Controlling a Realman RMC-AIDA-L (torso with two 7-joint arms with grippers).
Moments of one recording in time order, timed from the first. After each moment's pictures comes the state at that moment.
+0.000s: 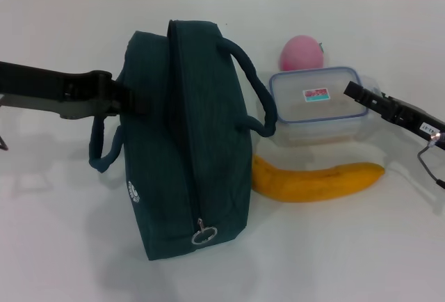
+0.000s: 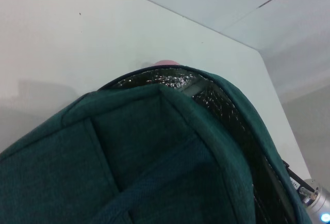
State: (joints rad) left arm -0.44 -2.09 0.84 1.39 2.12 1.84 -2.80; right arm 0.56 2.02 -0.73 -0.06 -1.39 -1.18 1.33
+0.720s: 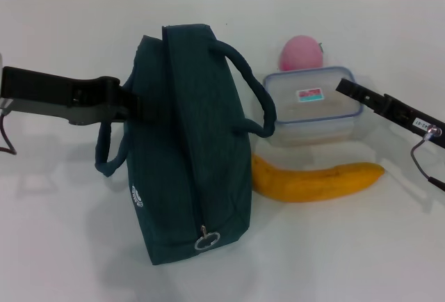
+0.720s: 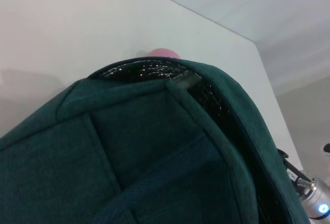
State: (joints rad) left arm -0.46 -2.09 0.84 1.33 2.12 1.83 -2.78; right arm 0.58 2.02 -0.76 -0.06 -1.40 -1.22 1.48
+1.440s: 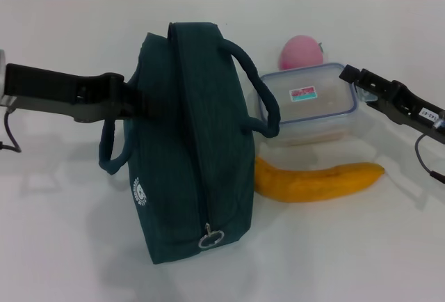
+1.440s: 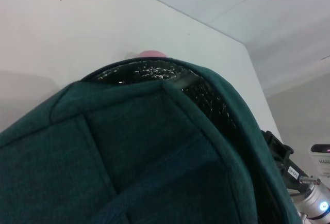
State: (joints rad) left arm -0.46 -2.09 0.85 1.33 2.10 1.83 -2.79; right arm 0.58 2.01 -0.76 -0.07 -1.39 -1.28 1.67
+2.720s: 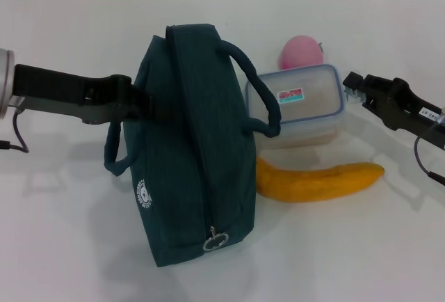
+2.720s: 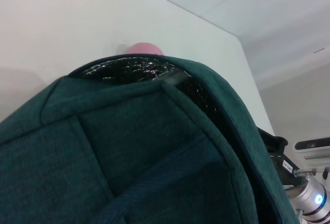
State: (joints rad) left arm -0.48 -2.08 0.85 1.28 2.09 1.83 -2.77; right arm 0.58 2.02 -0.76 -0.07 -1.39 -1.28 1.84
